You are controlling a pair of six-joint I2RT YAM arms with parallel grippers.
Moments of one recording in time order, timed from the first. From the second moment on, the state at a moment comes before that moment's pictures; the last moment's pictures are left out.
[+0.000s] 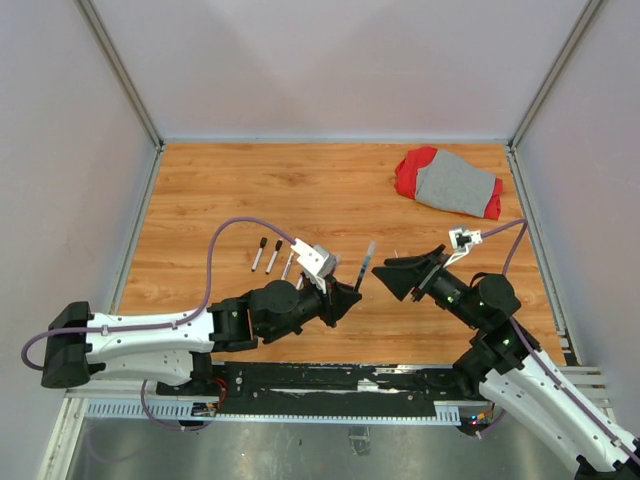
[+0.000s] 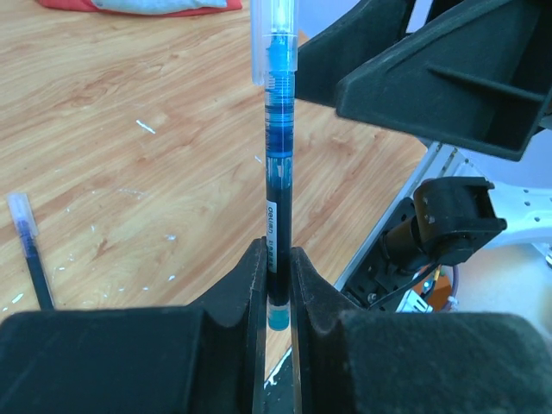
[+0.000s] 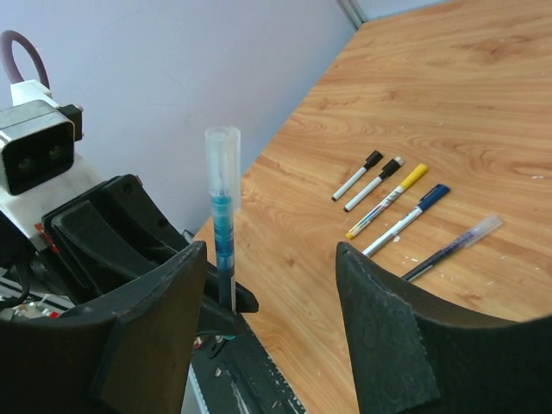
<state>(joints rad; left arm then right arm) -1.33 1.04 0.67 0.21 -0.37 -0.47 0.66 0.42 0.39 0.13 -0.22 0.72</state>
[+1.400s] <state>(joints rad) -1.33 1.06 0.67 0.22 -0.36 -0.47 0.66 0.76 0.73 -0.04 -0.25 0.67</state>
